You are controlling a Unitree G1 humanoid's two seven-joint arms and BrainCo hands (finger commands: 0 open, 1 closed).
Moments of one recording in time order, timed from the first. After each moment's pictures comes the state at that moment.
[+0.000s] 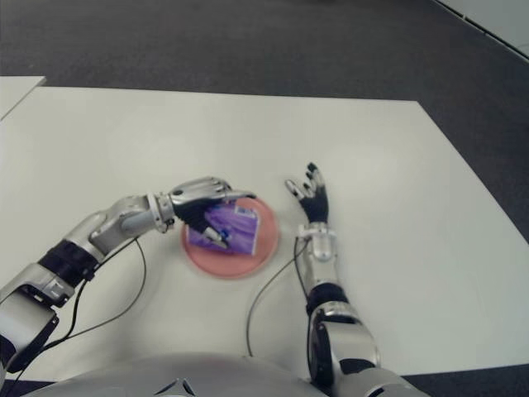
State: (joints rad) left arm -0.45 0.50 -0.52 0.35 0.60 -0.69 -0.18; right arm -0.34 -0.10 -0.14 0.94 0.03 -0.63 -0.03
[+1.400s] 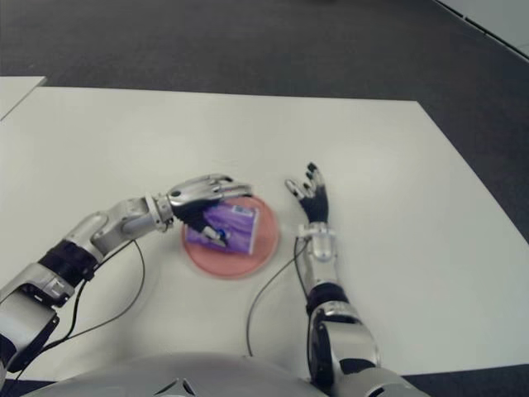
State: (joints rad) left arm -0.45 0.50 -0.51 0.41 0.74 -0.69 -0.01; right arm -0.34 -0.10 -0.14 0.94 0.03 -0.63 -0.03
